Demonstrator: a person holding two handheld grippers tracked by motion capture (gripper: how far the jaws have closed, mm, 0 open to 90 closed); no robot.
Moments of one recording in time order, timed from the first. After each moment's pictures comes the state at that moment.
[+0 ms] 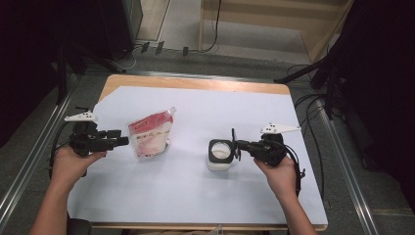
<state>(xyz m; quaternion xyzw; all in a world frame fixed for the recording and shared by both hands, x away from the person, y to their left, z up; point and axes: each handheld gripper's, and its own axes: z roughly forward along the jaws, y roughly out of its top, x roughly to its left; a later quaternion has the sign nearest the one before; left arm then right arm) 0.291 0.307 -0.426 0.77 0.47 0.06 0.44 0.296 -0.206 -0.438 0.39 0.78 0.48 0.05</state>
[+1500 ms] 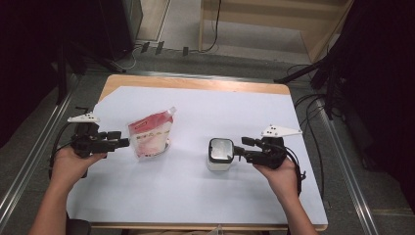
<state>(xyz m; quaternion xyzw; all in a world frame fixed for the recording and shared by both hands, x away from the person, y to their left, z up) 0.290 0.304 -0.429 0.77 0.48 0.06 0.42 0.290 -0.208 -0.439 0.37 0.78 0.50 0.07</state>
